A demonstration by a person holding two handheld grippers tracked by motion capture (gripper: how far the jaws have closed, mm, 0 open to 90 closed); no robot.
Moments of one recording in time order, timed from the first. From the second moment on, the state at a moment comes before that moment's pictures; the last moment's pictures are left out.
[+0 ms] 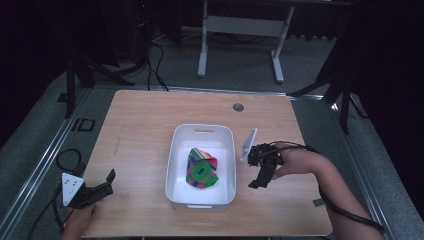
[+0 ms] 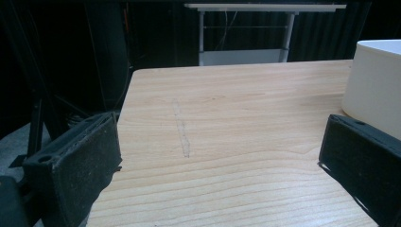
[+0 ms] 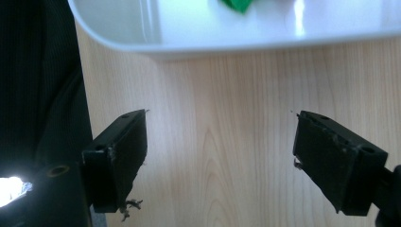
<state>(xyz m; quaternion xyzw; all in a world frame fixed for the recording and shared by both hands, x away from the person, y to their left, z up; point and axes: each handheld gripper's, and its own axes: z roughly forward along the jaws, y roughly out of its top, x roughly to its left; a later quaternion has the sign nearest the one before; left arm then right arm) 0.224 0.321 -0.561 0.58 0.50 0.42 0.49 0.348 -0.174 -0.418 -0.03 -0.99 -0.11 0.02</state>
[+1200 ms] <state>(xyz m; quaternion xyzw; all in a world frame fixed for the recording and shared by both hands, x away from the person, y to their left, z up) 0.224 0.321 -0.561 0.58 0.50 0.42 0.49 0.388 -0.063 -0.444 0.01 -1.00 -0.09 0.01</state>
